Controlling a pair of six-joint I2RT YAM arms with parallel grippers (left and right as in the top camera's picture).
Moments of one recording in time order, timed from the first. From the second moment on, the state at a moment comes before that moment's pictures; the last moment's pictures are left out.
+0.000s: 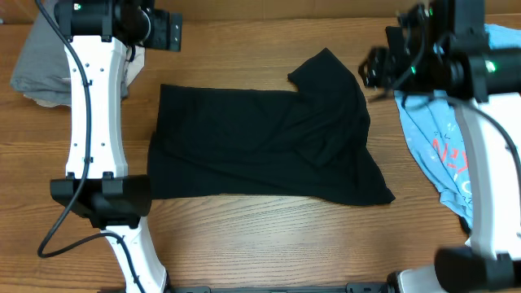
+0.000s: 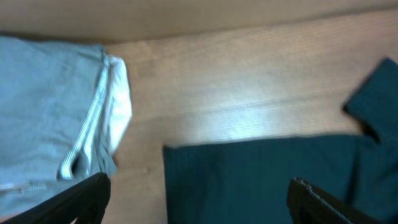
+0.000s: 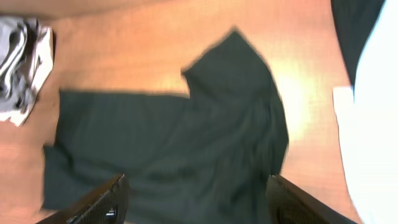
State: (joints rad) left arm 0.00 2.13 2.49 -1.29 0.08 0.08; right arm 0.09 1.70 1.98 -1.23 -0.21 0.18
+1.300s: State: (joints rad) left arm 0.03 2.67 2.49 -1.28 0.09 0.04; right arm 0.15 2.24 2.01 -0.65 -0.07 0.12
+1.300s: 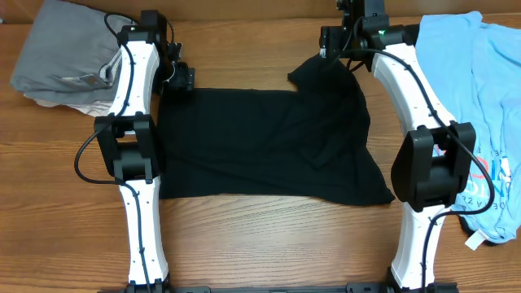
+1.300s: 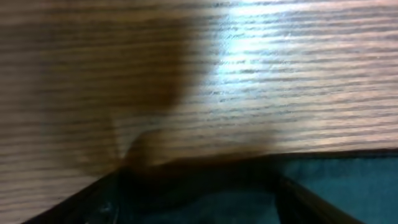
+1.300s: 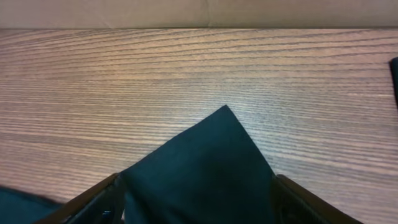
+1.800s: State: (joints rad) left arm 0.03 2.67 2.49 -1.32 0.09 0.02; right arm 0.15 2.31 2.01 -0.51 -0.07 0.12
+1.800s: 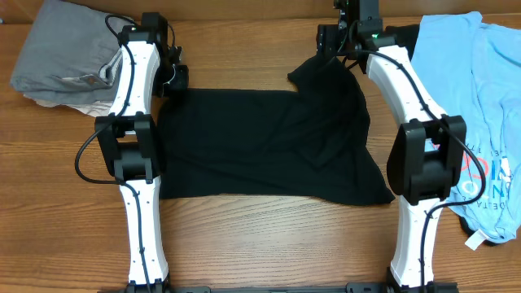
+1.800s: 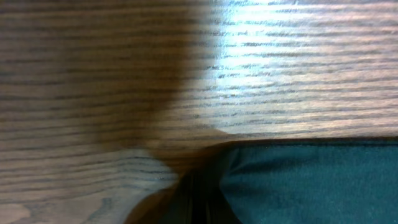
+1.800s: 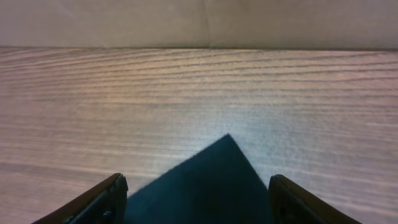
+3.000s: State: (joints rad) left arm 0.03 2.67 2.50 -1.34 0.09 -0.03; right arm 0.15 2.57 2.09 -0.39 0.06 0.09
